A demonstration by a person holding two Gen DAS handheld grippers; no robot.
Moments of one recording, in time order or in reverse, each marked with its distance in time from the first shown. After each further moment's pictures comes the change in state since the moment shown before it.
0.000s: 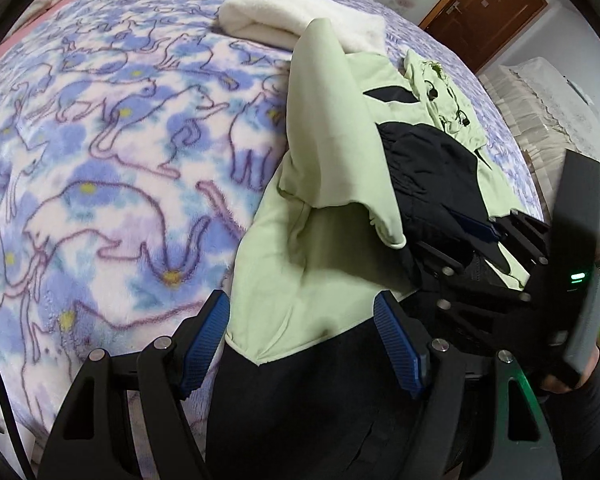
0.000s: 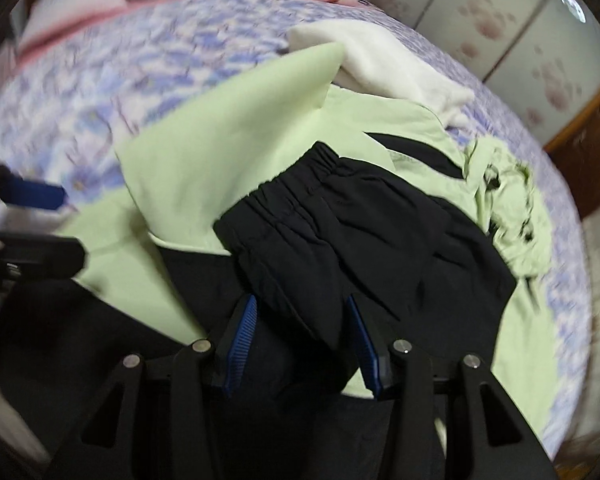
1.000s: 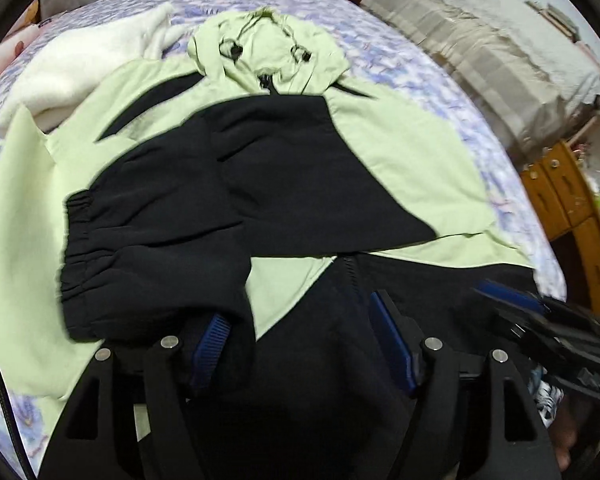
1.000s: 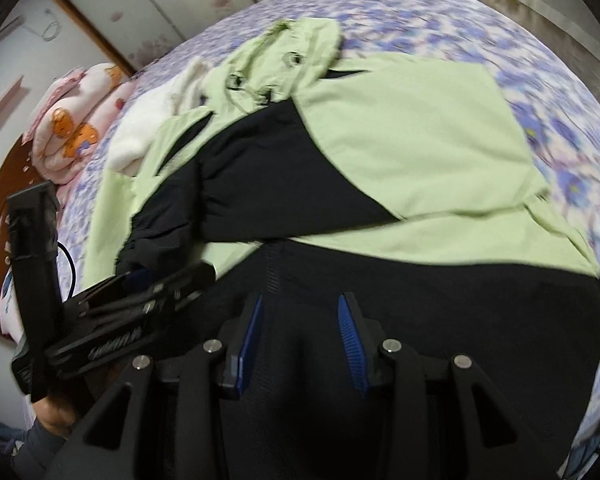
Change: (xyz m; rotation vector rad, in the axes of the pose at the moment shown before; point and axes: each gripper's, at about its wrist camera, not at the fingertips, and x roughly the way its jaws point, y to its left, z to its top) left arm 0.054 -0.193 0.025 0.451 0.069 -0.110; right arm -0.071 -0.146 -0.169 1.067 -0.014 0.249
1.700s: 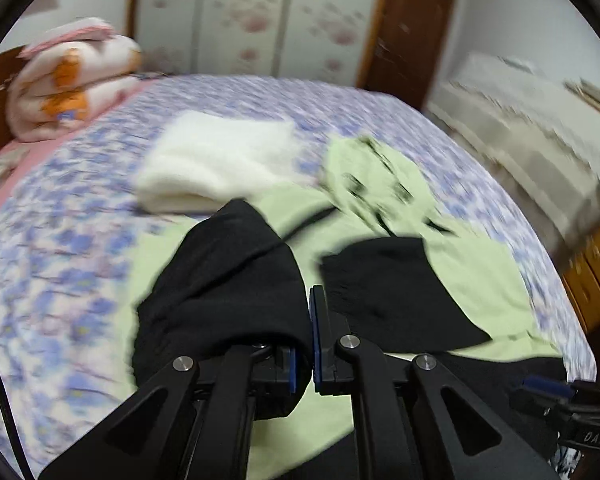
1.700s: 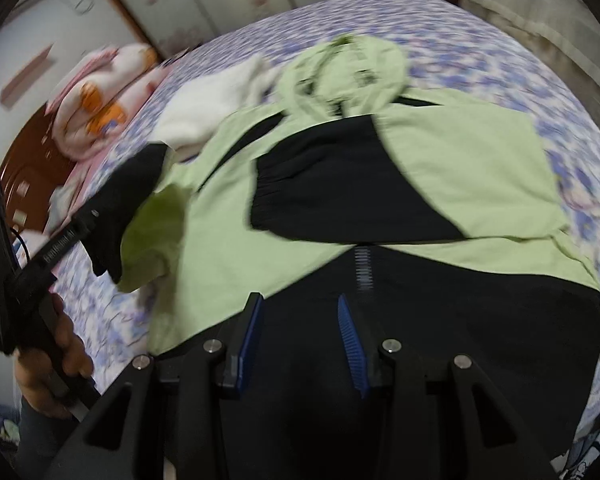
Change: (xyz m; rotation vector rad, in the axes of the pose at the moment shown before) left arm -0.088 0.060 0.010 -0.102 -0.353 0.226; right arm -0.028 0.057 -0.011 -0.047 -0.031 -0.034
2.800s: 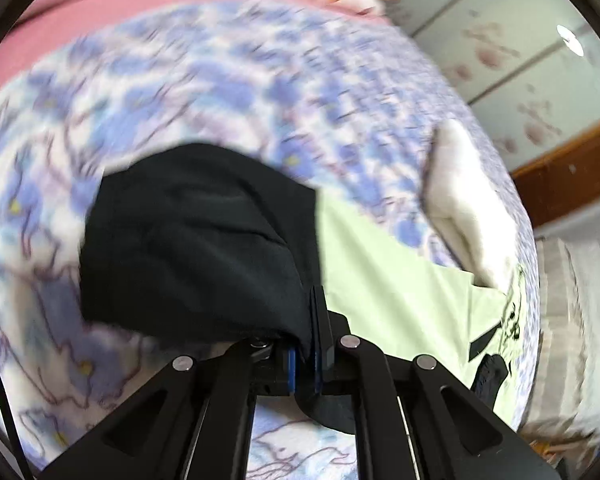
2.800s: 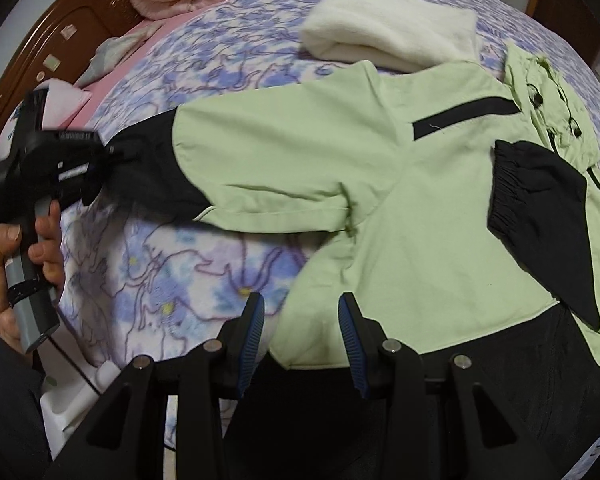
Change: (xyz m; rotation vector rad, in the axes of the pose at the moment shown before) left arm -0.029 0.349 -0.059 -0.779 0.096 0.124; right arm 0.109 0.258 -0.035 -0.474 0.258 0.025
